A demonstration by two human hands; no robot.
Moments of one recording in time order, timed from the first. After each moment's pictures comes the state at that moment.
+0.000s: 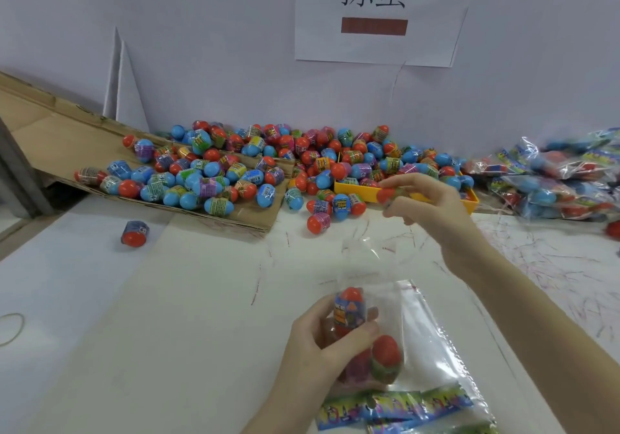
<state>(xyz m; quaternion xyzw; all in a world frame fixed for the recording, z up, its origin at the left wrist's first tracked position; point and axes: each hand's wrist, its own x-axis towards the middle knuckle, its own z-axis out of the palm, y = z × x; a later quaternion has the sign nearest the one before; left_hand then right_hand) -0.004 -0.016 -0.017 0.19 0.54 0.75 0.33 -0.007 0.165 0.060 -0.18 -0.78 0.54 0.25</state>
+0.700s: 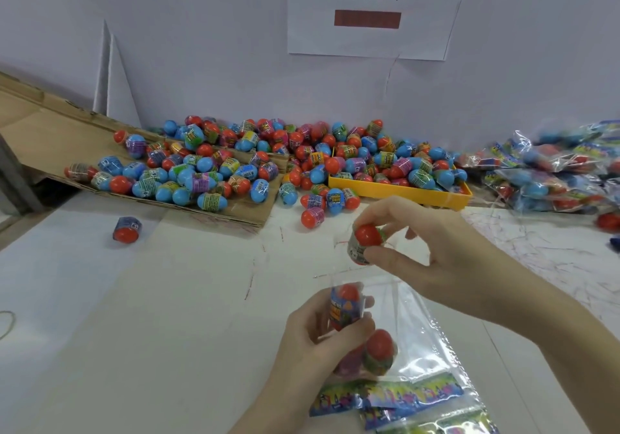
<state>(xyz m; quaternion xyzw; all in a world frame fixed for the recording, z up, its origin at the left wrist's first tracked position) -0.001 -0.017 -0.017 0.22 0.57 0.73 0.30 0.049 0.117 0.093 0.03 -0.96 0.25 0.11</state>
